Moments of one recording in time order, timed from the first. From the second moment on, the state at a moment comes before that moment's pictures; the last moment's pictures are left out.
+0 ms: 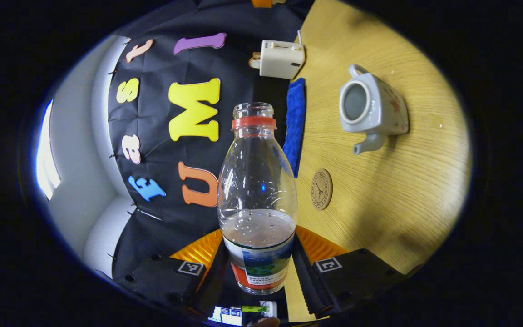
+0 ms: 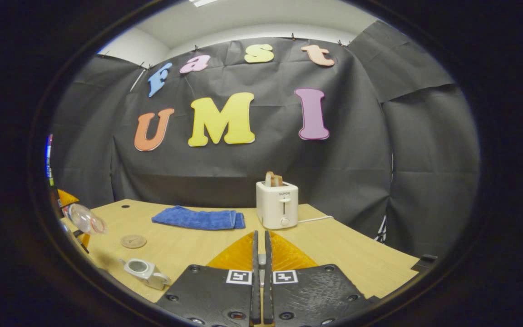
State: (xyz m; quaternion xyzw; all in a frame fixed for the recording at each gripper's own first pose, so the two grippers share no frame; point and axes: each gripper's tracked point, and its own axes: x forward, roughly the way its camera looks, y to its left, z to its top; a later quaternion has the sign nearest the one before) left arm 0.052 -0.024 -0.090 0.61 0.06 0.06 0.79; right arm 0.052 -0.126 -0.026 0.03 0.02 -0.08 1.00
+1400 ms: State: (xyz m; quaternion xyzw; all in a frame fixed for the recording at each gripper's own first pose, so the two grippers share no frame) left arm 0.194 -0.032 -0.095 -0.09 0.05 -0.02 0.99; right arm 0.064 -0.099 -0.058 0.01 0.06 -0.06 1.00
